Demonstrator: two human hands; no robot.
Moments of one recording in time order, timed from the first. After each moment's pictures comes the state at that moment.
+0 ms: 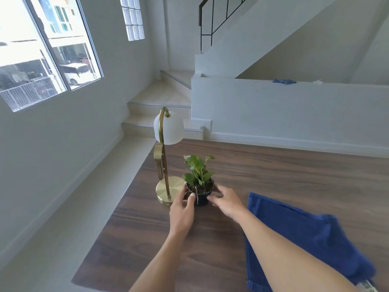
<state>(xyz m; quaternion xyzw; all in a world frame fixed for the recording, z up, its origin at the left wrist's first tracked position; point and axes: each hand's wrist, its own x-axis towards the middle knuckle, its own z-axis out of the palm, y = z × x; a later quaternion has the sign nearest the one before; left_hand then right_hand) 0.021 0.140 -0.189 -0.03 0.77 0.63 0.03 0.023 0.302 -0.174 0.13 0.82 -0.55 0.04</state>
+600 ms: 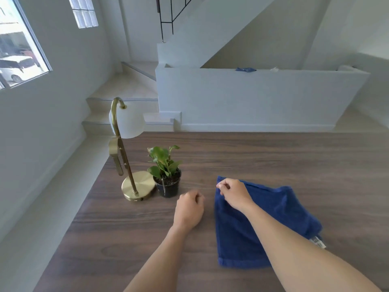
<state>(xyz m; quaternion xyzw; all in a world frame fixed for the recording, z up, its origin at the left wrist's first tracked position) 0.055 0.215 -0.191 0.15 0.88 0.43 0.08 0.087 0.384 -0.174 0.24 0.86 -0.45 -0.02</state>
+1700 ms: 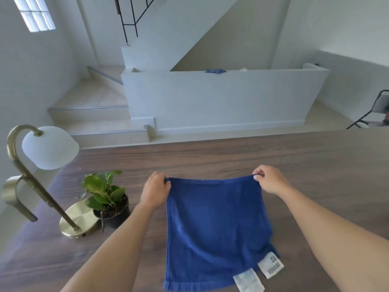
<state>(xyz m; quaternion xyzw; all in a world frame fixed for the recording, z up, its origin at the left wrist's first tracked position) -0.038 0.319 -0.152 0.24 0.93 0.29 0.03 0.132 0.631 -0.125 0.36 0.89 -0.29 -0.04</state>
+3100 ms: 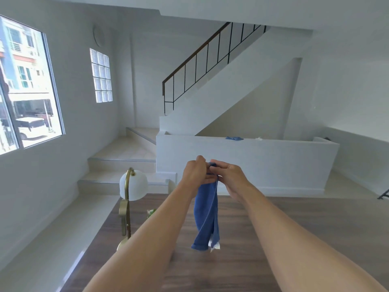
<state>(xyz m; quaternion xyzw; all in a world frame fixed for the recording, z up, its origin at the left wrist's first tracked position) 0.023 0.261 0.091 0.12 0.66 0.72 0.17 0.062 0.382 0.070 0.05 0.69 -0.70 -0.17</state>
